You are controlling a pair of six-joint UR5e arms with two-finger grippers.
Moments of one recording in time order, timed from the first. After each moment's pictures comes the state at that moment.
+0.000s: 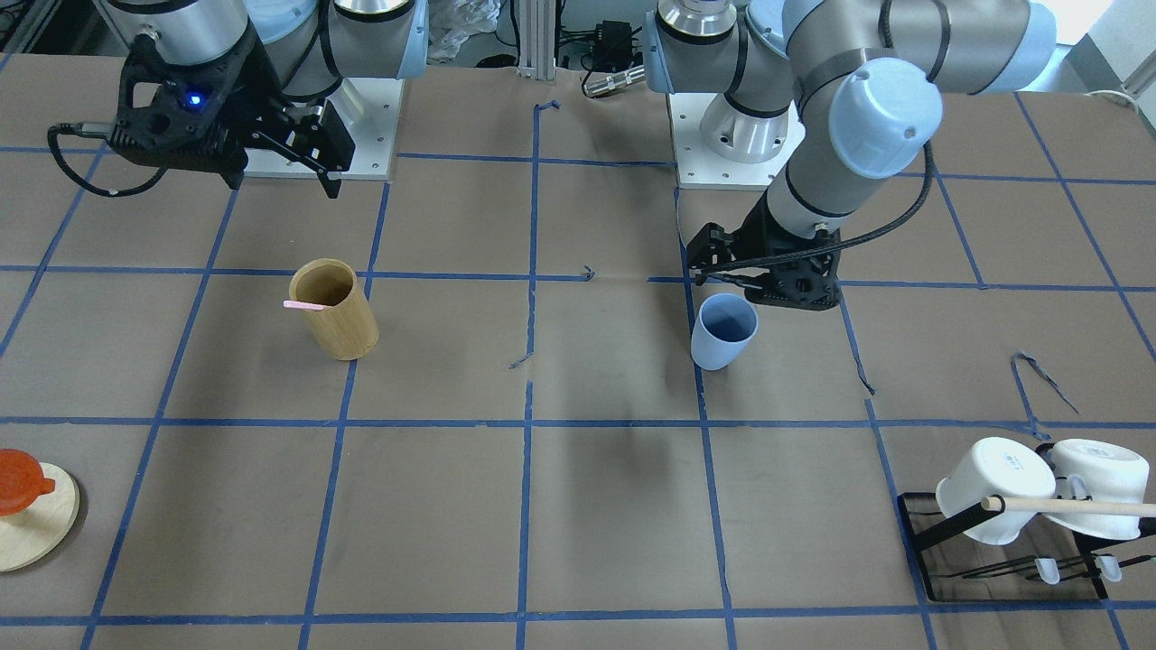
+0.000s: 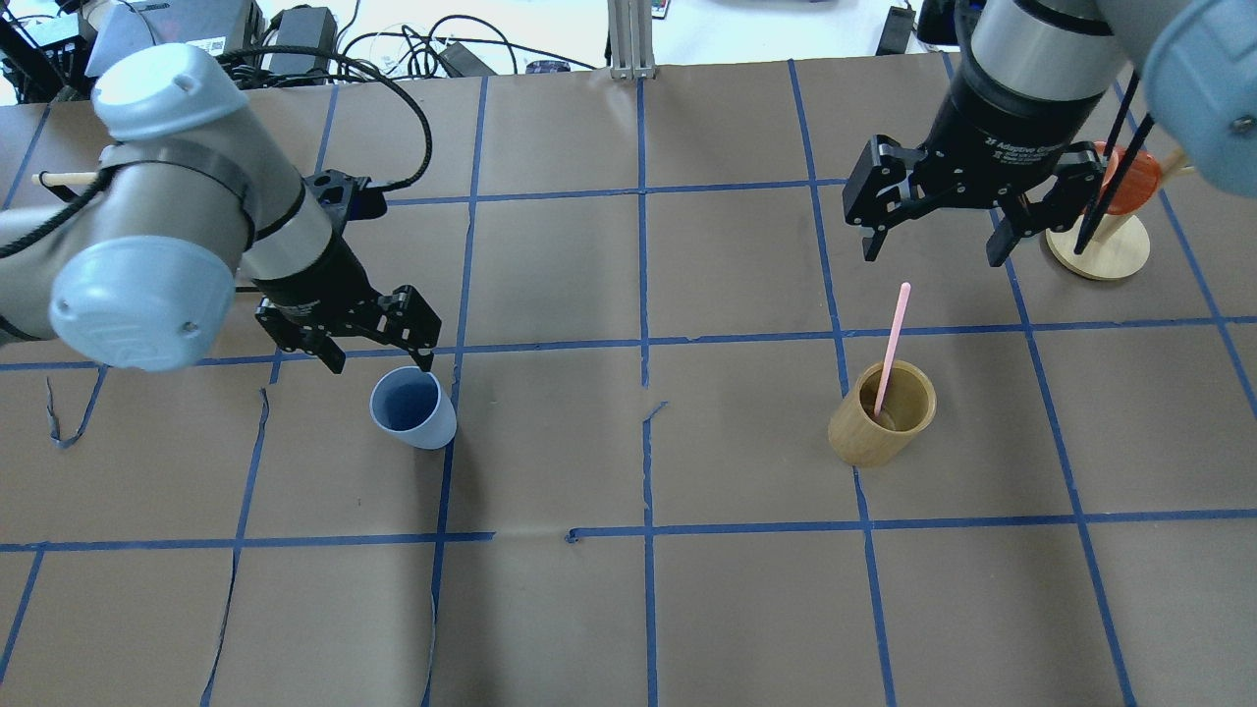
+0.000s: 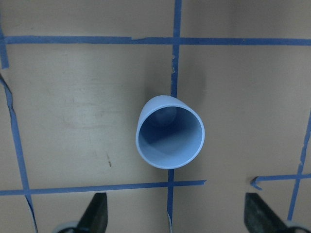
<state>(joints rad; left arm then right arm) -1.54 -1.61 -1.91 -1.34 1.51 0.12 1.59 -1.61 1.57 -1.45 -1.55 0.12</state>
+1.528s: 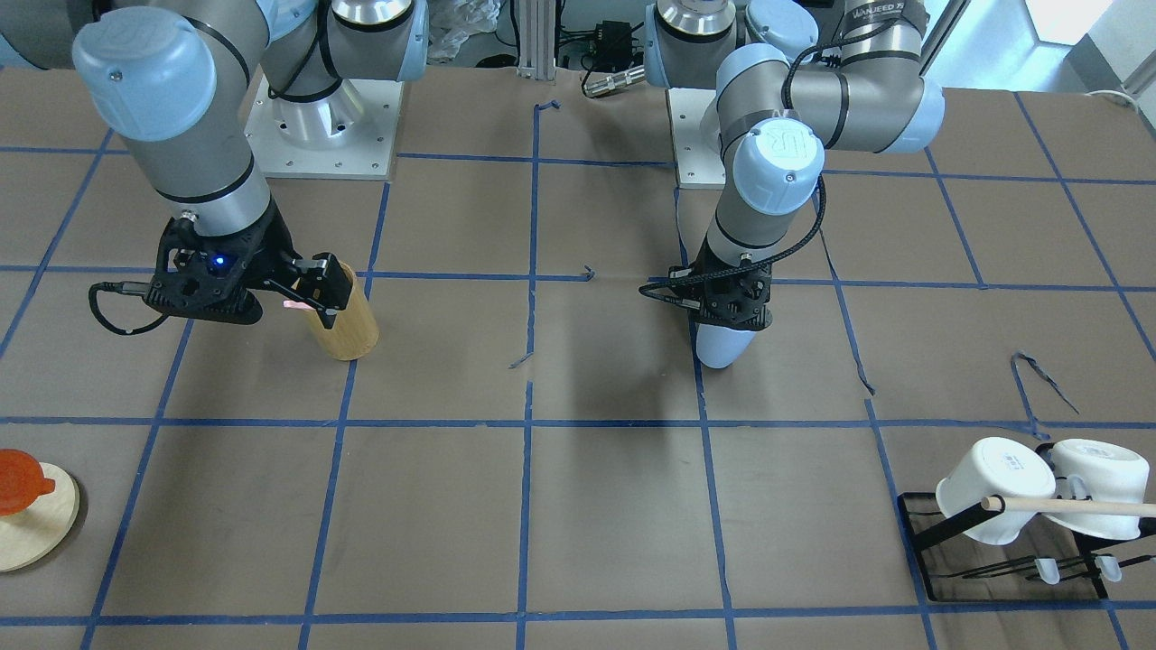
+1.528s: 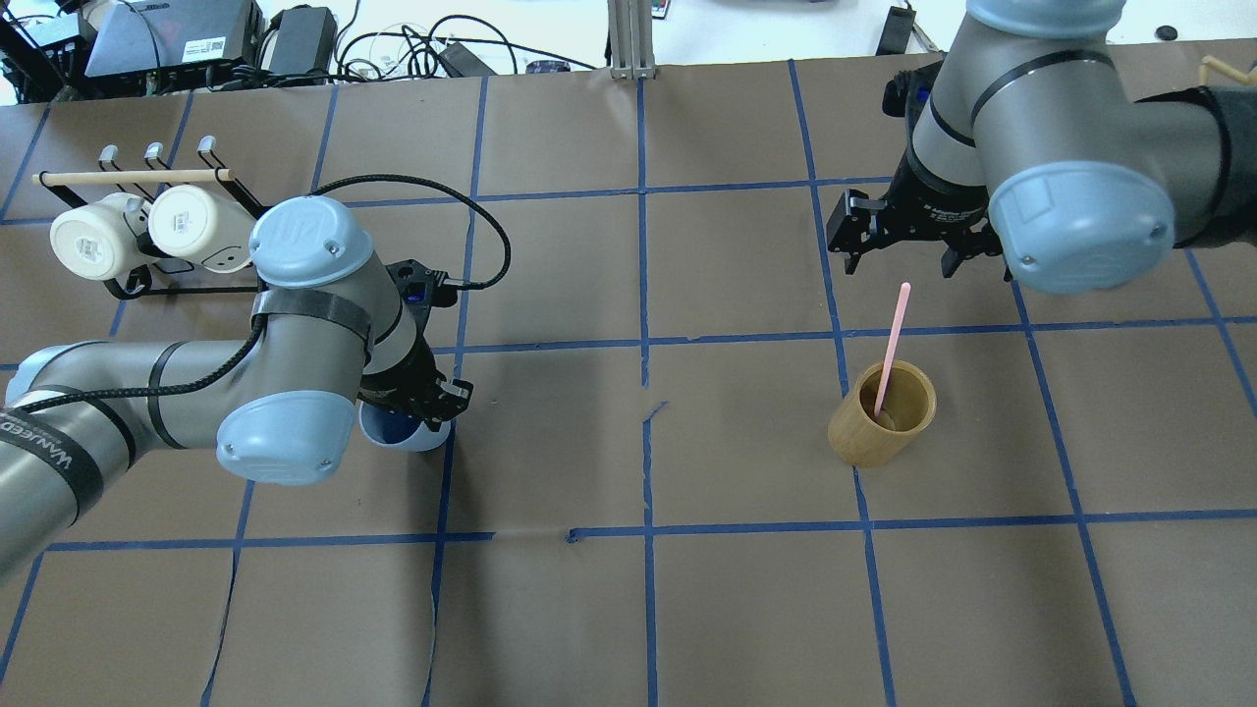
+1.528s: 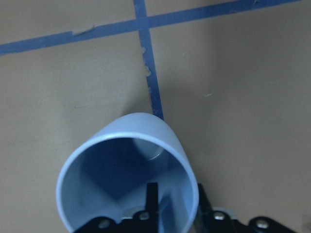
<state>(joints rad) -1.60 -1.66 -2.12 -1.02 1.59 0.13 1.55 -1.50 1.81 -1.93 -1.60 0.08</state>
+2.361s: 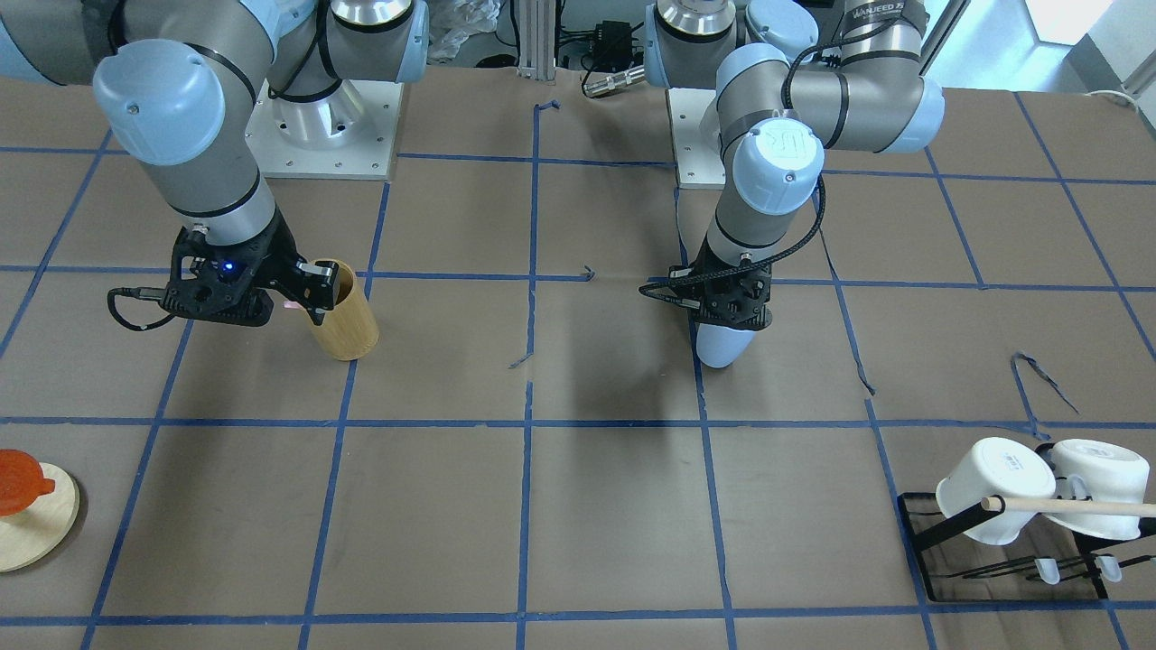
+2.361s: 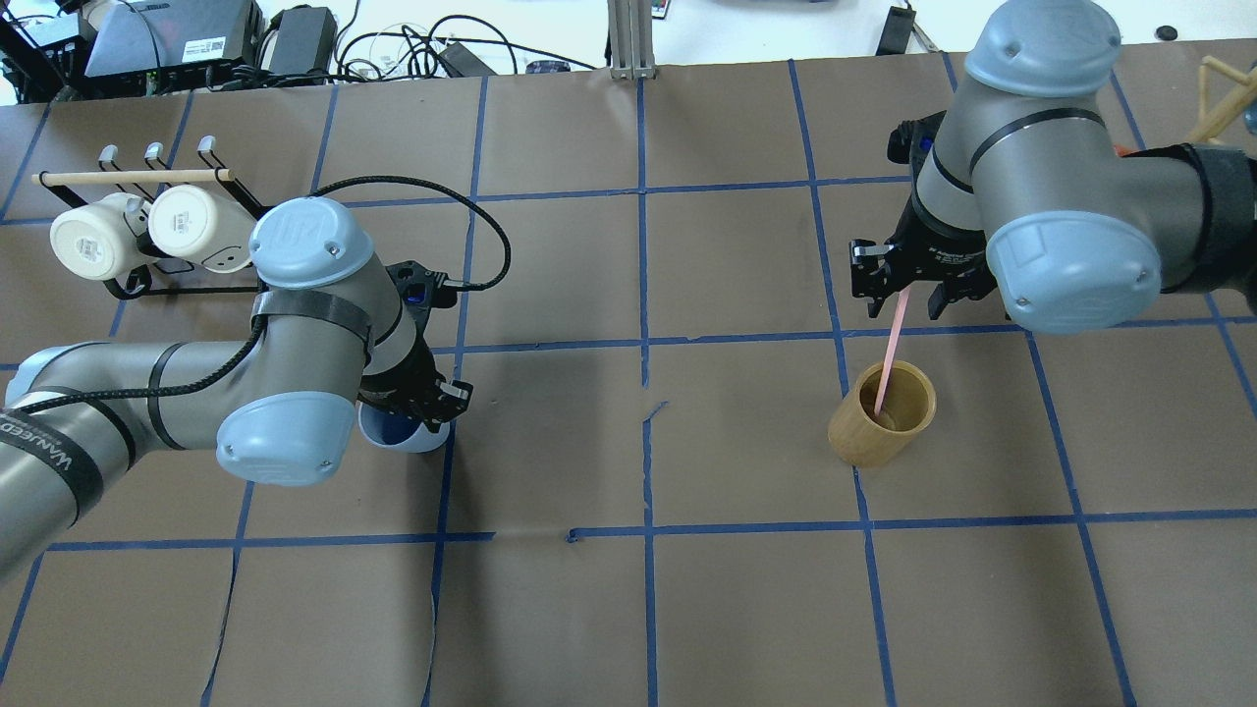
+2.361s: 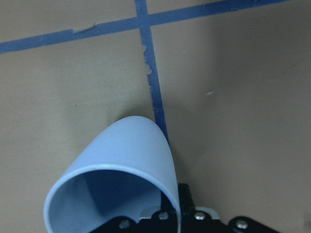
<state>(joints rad) -1.60 -1.66 -2.12 -1.02 1.60 0.13 1.54 -1.51 1.87 -1.90 -1.60 0.07</state>
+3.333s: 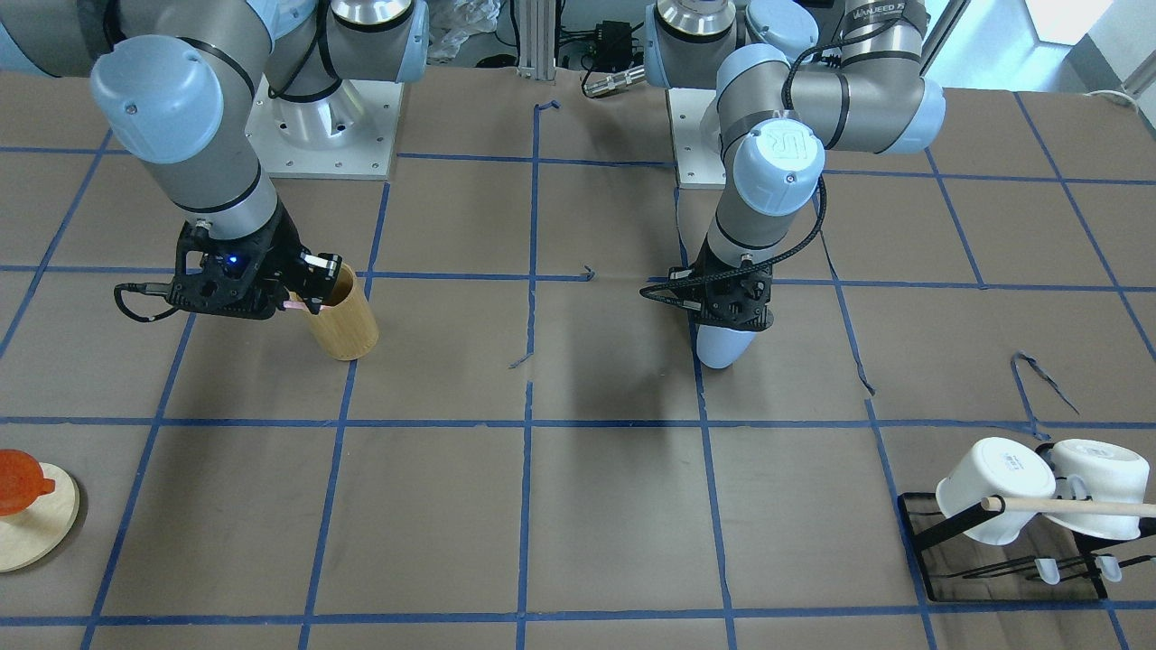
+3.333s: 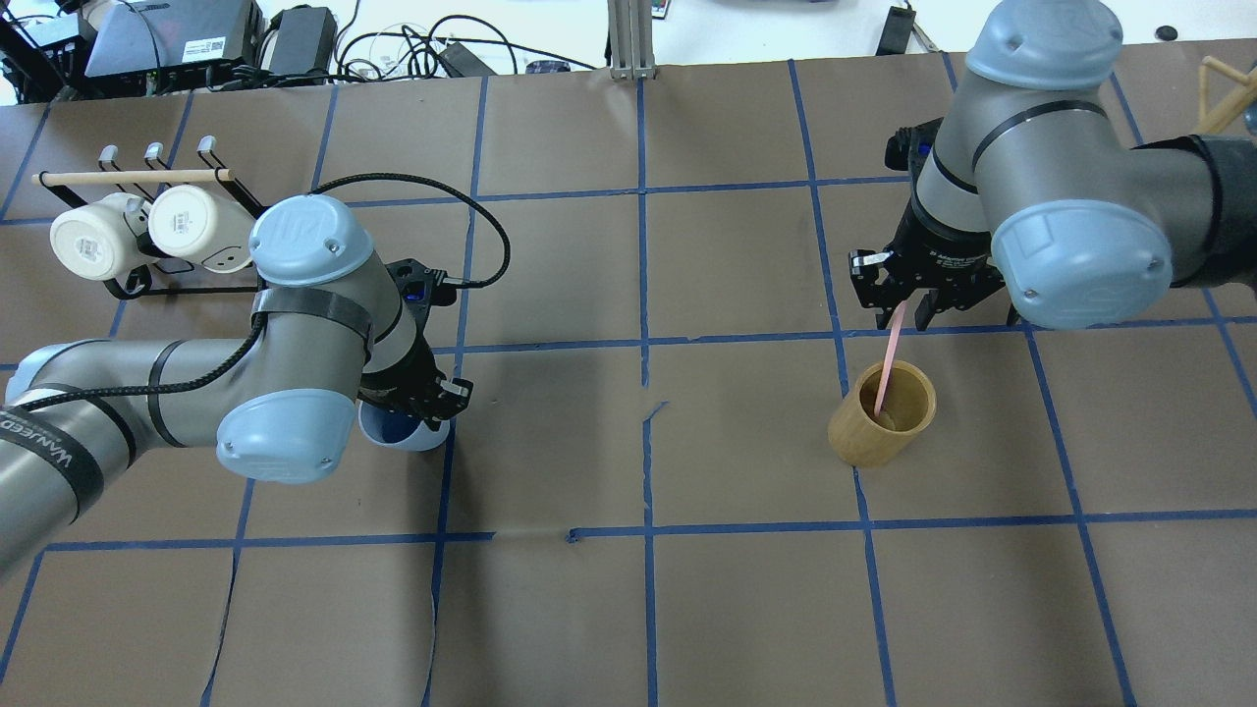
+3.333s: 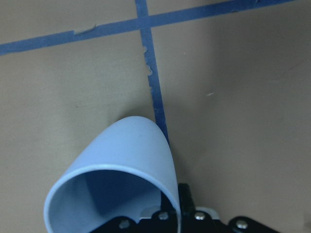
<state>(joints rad) -1.60 -1.66 -2.11 -1.02 1.59 0.12 1.54 -1.52 1.86 -1.86 -1.59 0.07</state>
